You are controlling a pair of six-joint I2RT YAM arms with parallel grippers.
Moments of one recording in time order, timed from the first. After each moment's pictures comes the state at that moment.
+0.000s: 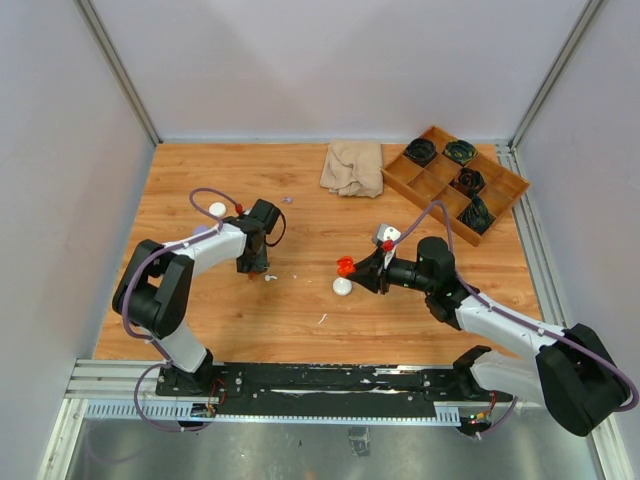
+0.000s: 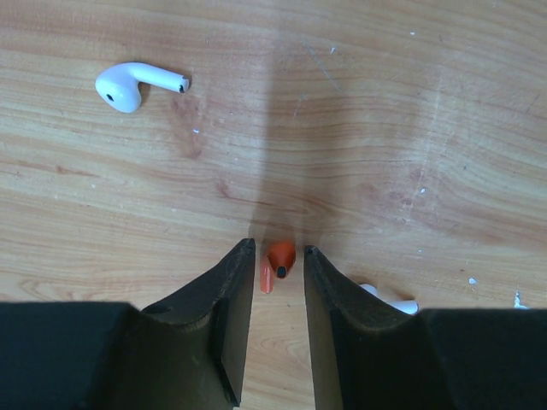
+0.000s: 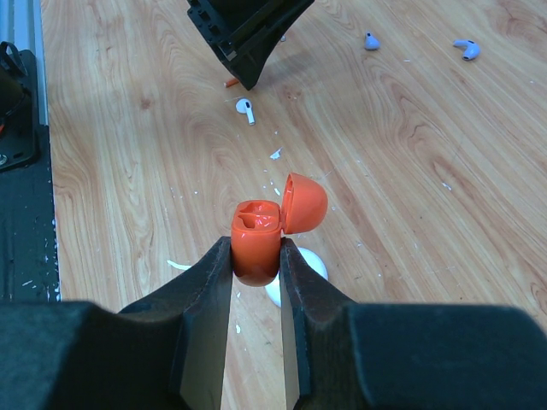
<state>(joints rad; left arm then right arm) -0.43 1.64 0.94 -0.59 -0.34 -0.52 0.58 1.10 0.40 0.46 -0.63 -0.06</state>
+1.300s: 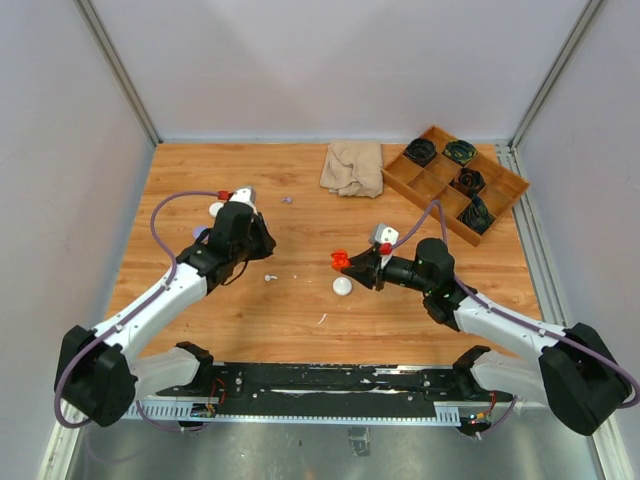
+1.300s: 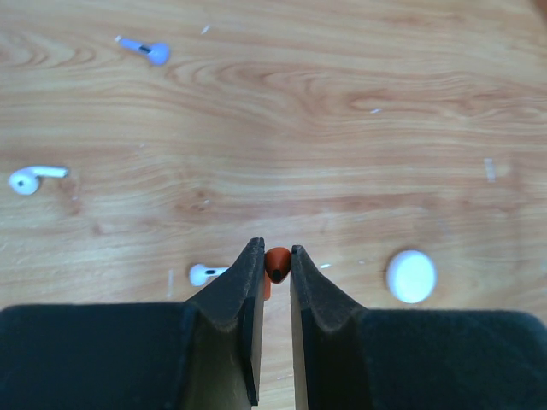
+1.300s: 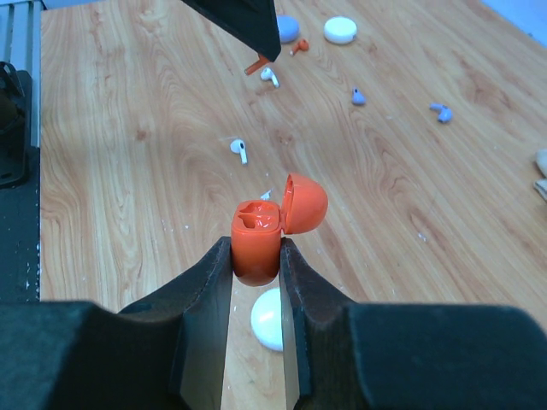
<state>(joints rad) -0.47 1.16 0.80 -0.32 -0.15 -0.53 0.63 1.09 0.42 0.53 -0.58 -0.10</state>
